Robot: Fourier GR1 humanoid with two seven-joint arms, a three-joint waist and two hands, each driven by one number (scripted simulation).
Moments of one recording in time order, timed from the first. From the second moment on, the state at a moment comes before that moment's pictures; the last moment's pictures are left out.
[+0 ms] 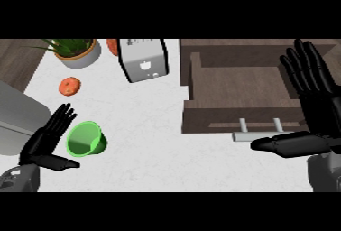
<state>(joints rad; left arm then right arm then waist) -0.30 0.38 0.21 -0.60 0.02 -0.53 -0.66 -0.25 -0.18 -0.09 -1.86 -0.10 0.16 0.09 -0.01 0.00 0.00</state>
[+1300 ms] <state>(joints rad) -0.46 0.33 0.17 -0.22 -0.10 -0.39 -0.95 -0.28 -0.20 -0.12 -1.88 -0.14 0.18 0.14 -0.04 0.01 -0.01</state>
